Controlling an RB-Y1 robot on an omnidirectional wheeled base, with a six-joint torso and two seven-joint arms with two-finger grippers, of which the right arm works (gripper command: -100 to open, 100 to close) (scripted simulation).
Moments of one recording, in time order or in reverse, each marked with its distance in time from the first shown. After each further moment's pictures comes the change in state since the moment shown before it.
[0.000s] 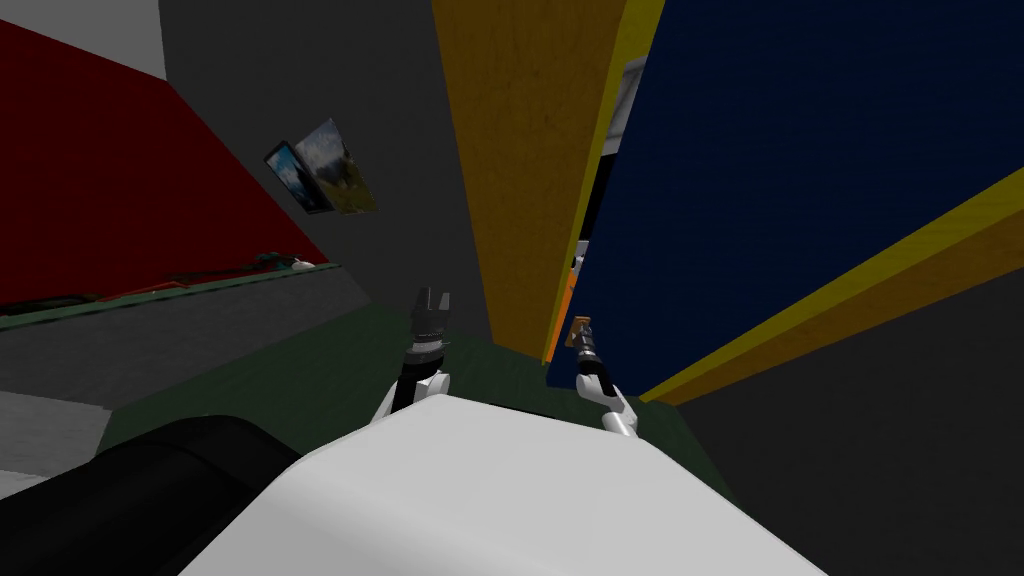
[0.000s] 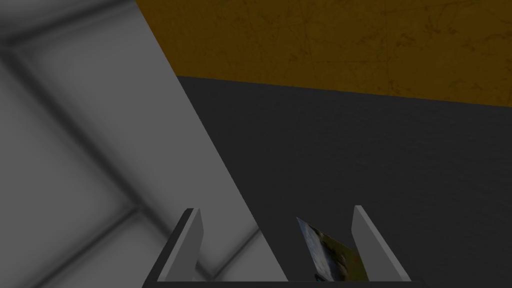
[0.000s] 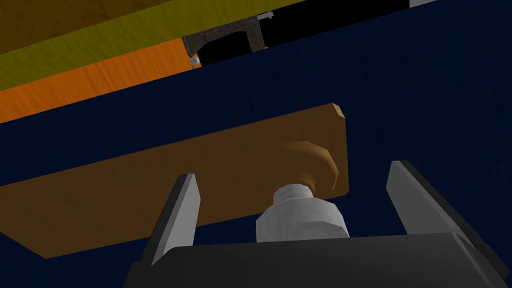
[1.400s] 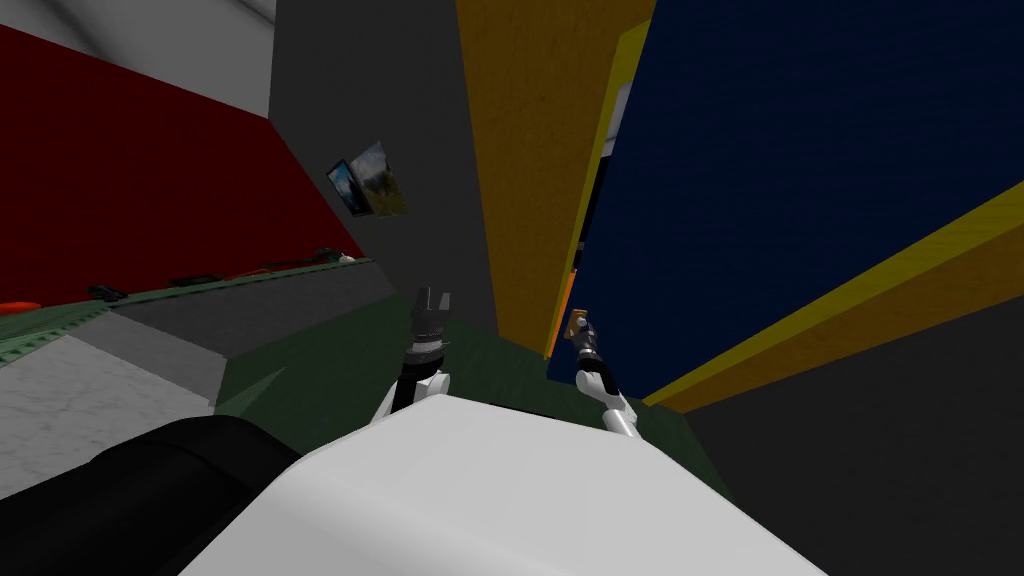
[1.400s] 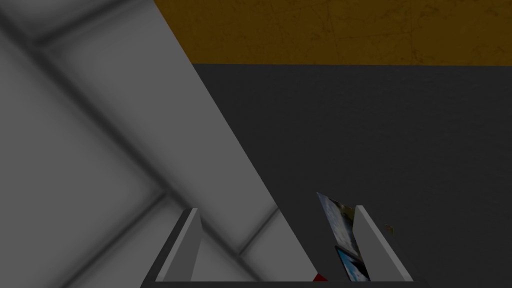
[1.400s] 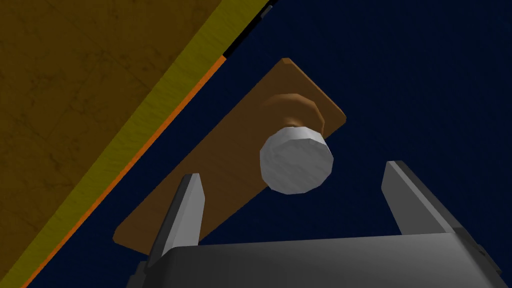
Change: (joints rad) arm -0.017 -0.039 0.057 0.000 -0.255 -0.009 -0.348
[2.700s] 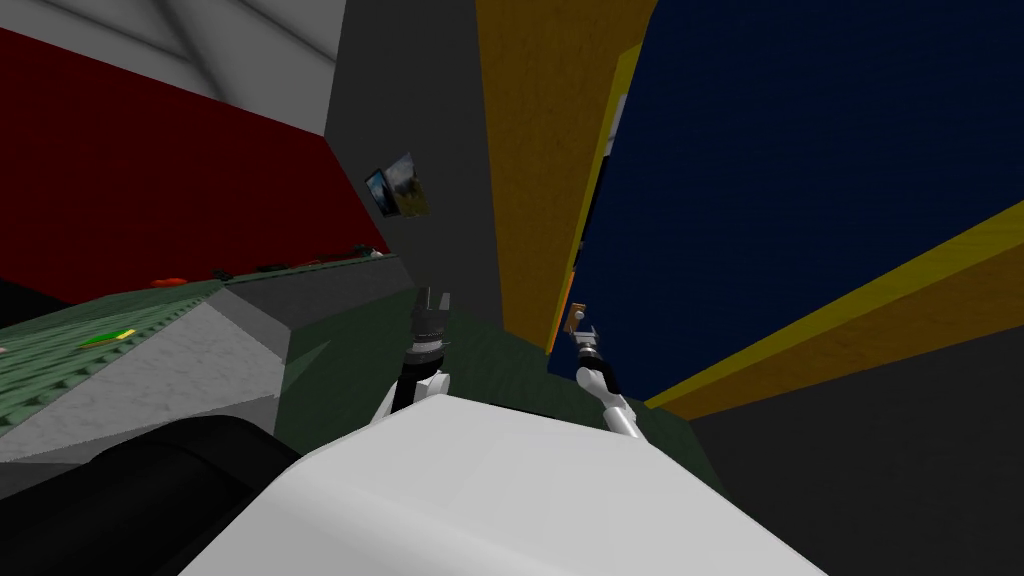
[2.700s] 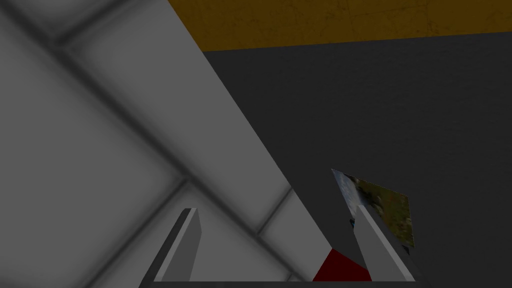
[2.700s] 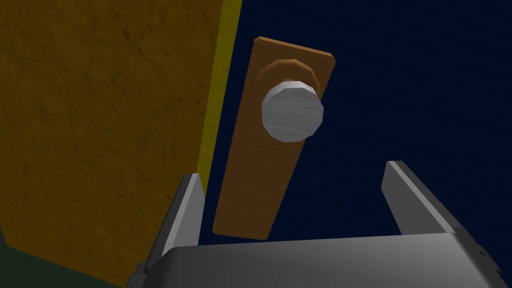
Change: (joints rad) arm -0.016 -0.040 0.058 -0.001 -0.255 -0.009 -0.330
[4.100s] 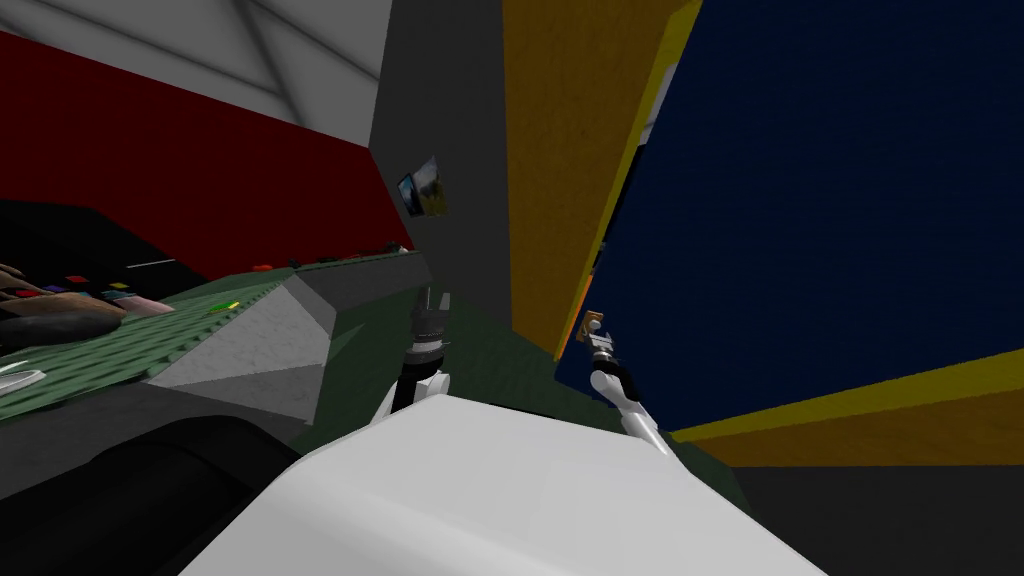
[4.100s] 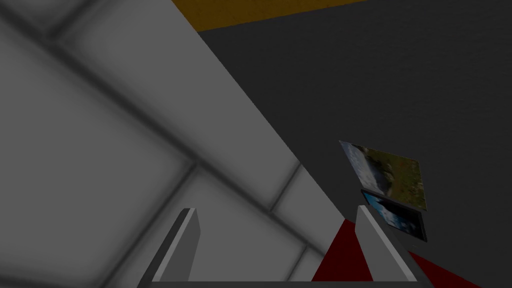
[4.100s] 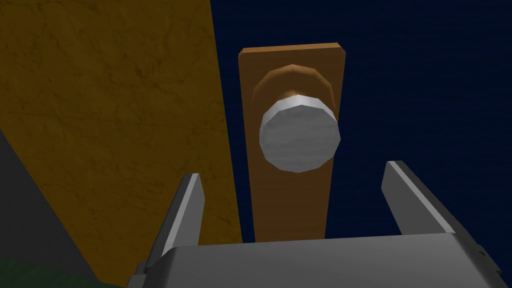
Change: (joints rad) arm 0.012 -0.110 -0.003 0.027 -0.152 -0.026 -0.269
